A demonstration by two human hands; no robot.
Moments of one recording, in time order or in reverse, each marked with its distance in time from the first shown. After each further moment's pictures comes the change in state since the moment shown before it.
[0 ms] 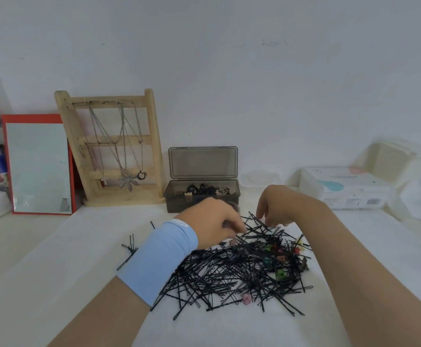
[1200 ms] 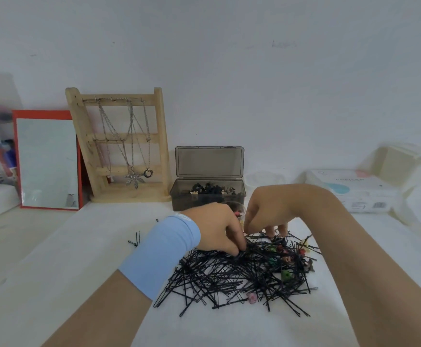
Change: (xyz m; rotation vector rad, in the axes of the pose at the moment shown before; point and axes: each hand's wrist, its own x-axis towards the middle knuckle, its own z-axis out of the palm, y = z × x) left_hand -0.006 -0.002 -0.009 -0.018 -0.208 -0.029; right_hand -0.033 -0.049 -0.025 0.032 -0.315 -0.206
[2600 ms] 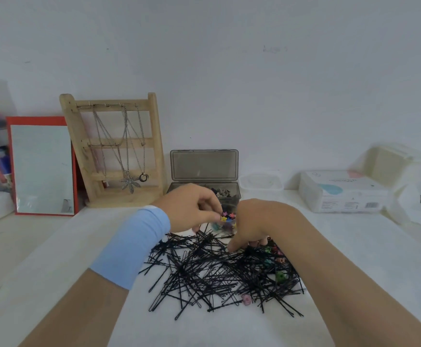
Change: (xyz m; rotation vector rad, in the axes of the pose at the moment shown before) left_hand -0.013 -0.025 -0.025 -0.237 0.271 -0.098; right_hand 0.012 -0.019 0.027 -0.192 0.106 0.144
